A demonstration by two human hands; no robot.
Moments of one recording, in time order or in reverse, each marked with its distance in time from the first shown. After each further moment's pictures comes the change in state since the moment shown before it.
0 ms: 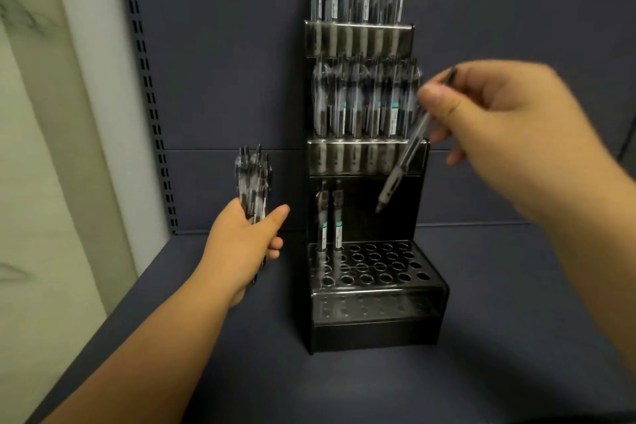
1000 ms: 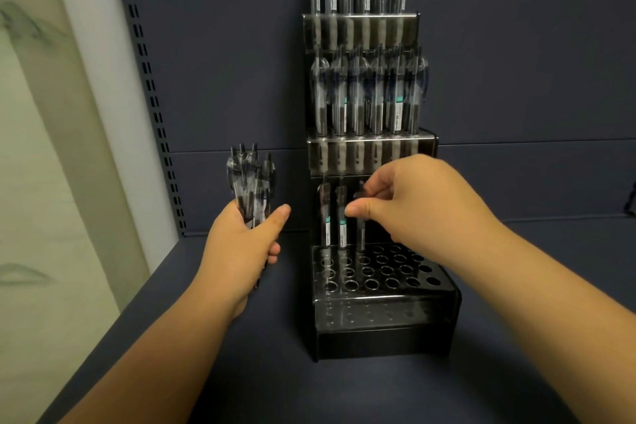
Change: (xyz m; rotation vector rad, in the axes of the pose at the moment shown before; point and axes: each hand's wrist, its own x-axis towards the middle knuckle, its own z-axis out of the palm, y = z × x) left_hand -0.004 -0.002 0.000 -0.028 0.045 0.084; right_hand -0.022 0.019 0.063 -0.275 -0.397 0.228
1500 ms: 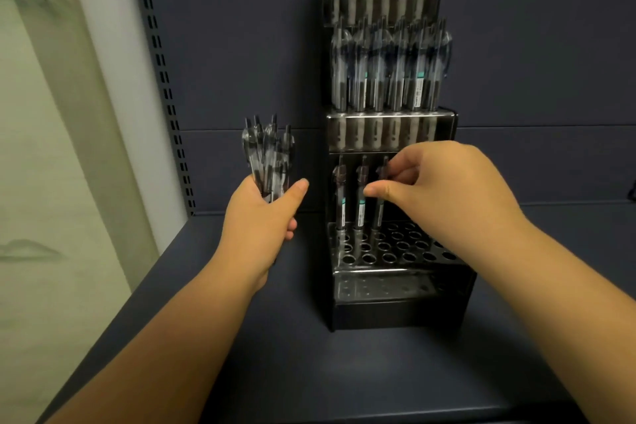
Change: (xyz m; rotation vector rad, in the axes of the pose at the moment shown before) left_hand -0.006 0.007 0.002 -0.027 -0.015 -0.016; right_hand -0.016 -0.001 0.008 -0.101 0.117 0.020
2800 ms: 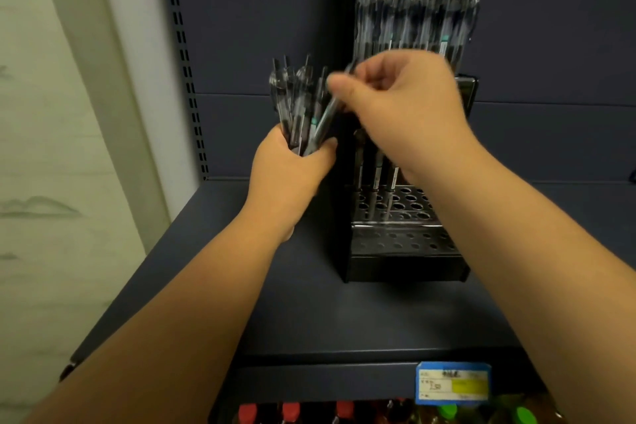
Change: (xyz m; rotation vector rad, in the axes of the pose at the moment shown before) left_hand -0.012 0.014 0.004 -0.020 -0.044 0.158; right_hand 0.014 -0.070 0.014 0.570 0.212 -0.076
